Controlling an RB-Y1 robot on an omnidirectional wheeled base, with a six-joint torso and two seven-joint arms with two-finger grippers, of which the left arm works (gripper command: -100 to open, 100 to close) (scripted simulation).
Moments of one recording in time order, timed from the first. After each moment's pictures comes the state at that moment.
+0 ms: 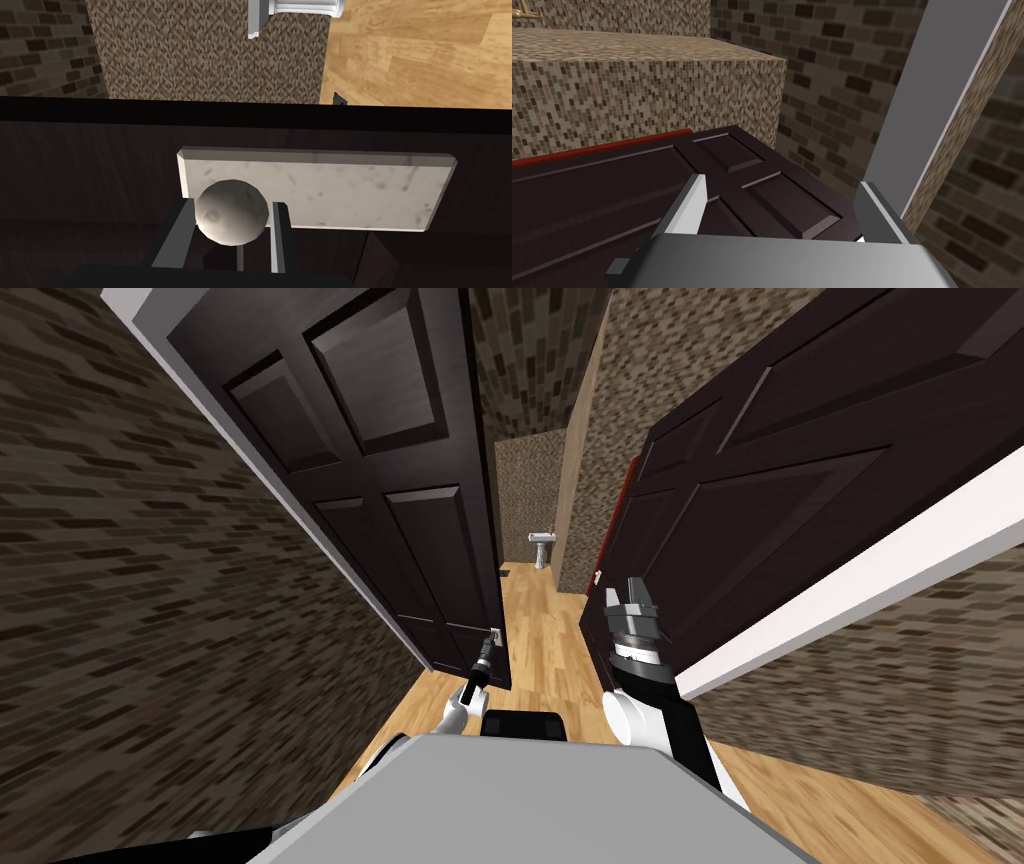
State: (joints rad) arm -0.20 0.03 -0.15 -0.55 0.07 -0.82 0.00
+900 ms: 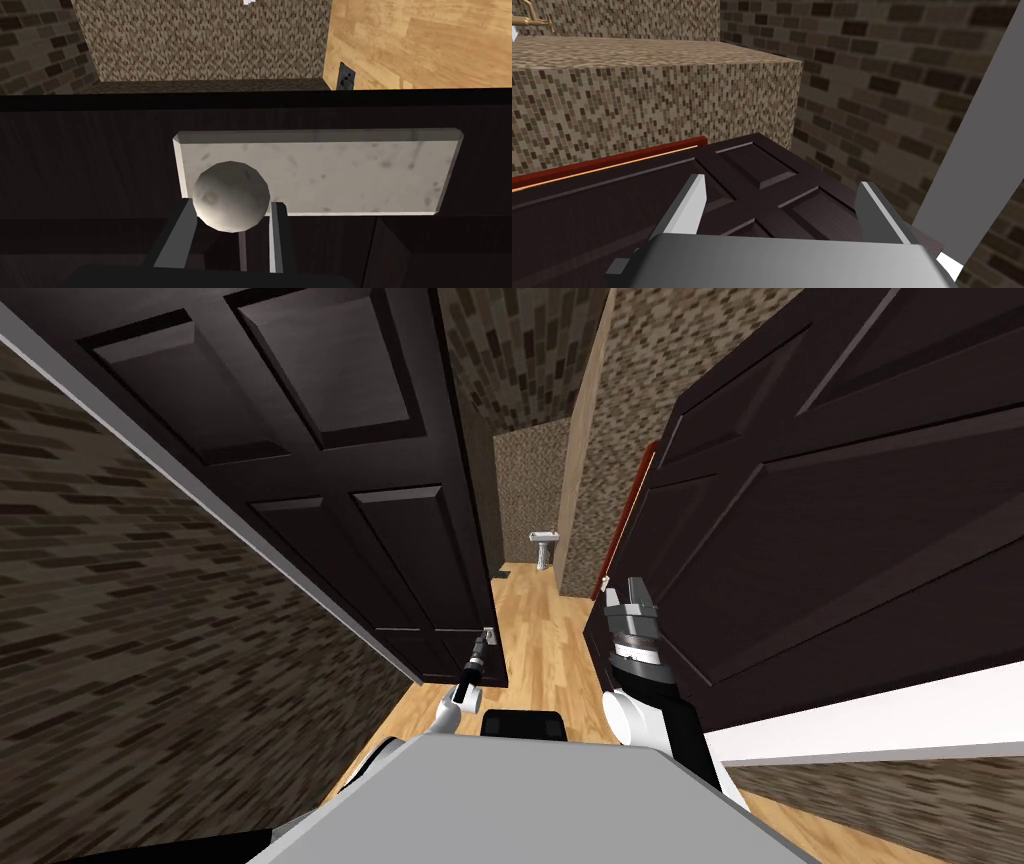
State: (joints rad) arm -0.19 0.07 -0.09 -0.58 0.10 -0.81 -0.02
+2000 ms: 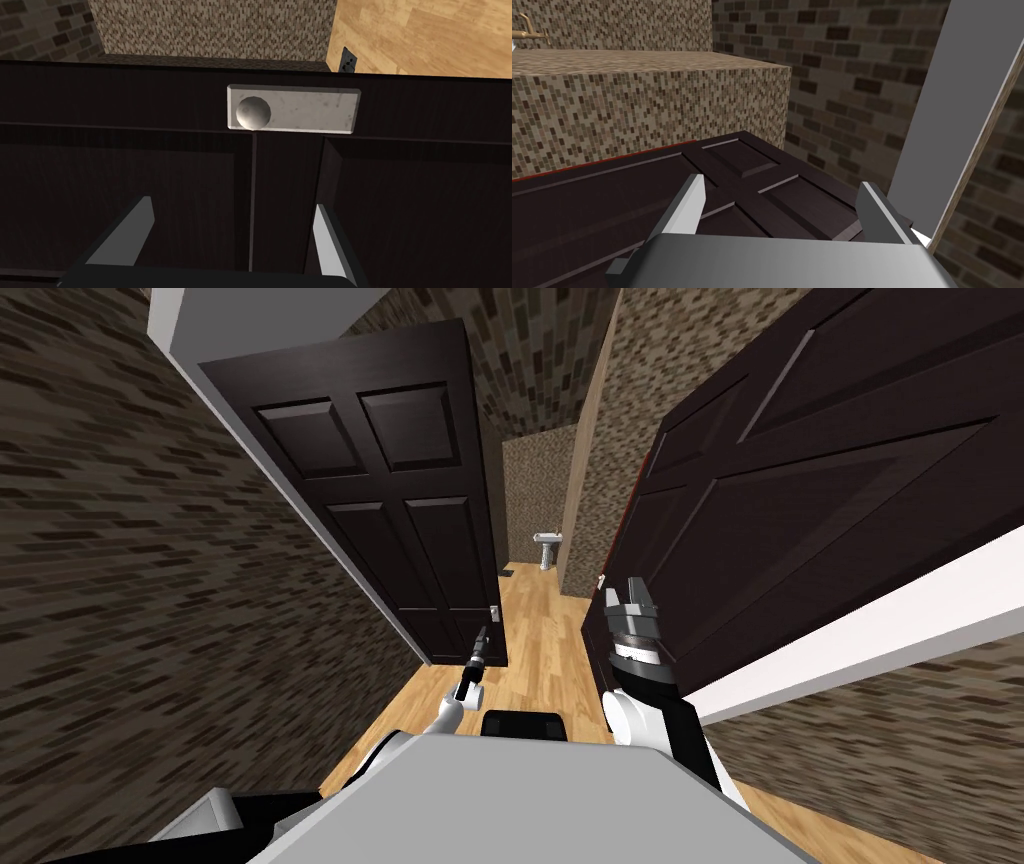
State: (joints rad) arm -0.23 0.05 -0.07 -0.53 0.12 -0.83 -0.01
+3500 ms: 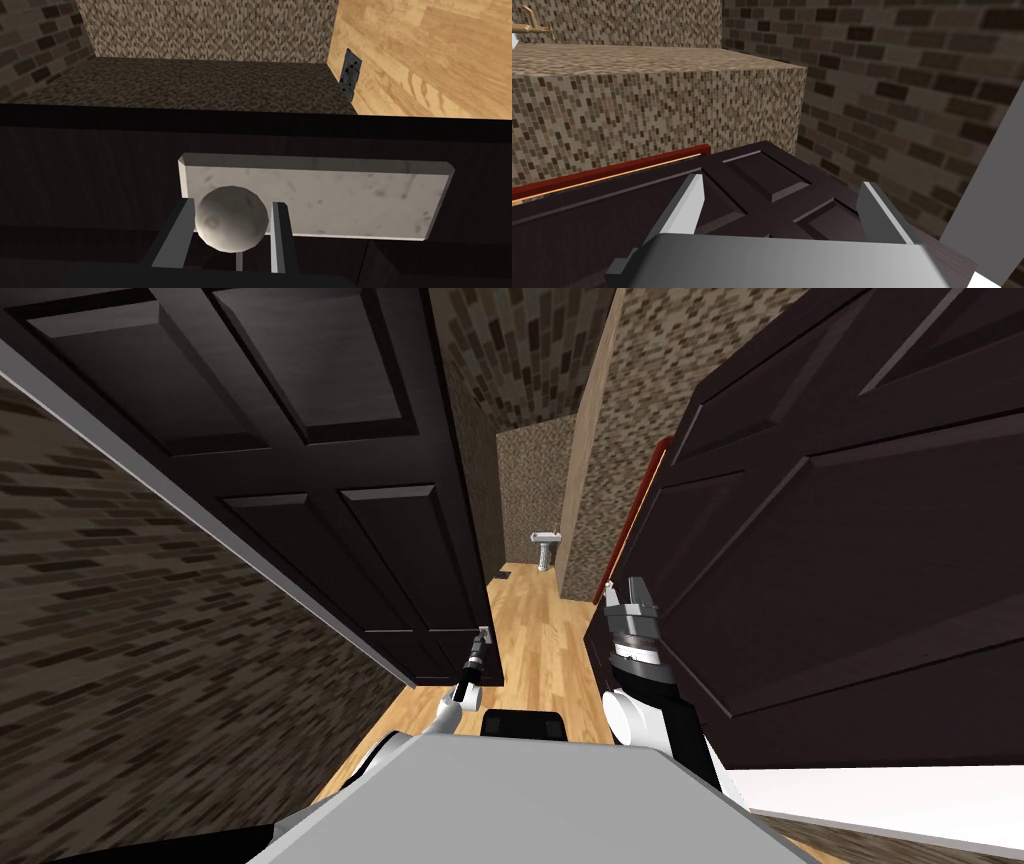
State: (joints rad) arm -0.23 0.06 -0.05 -0.52 0.13 -0.84 -0.02
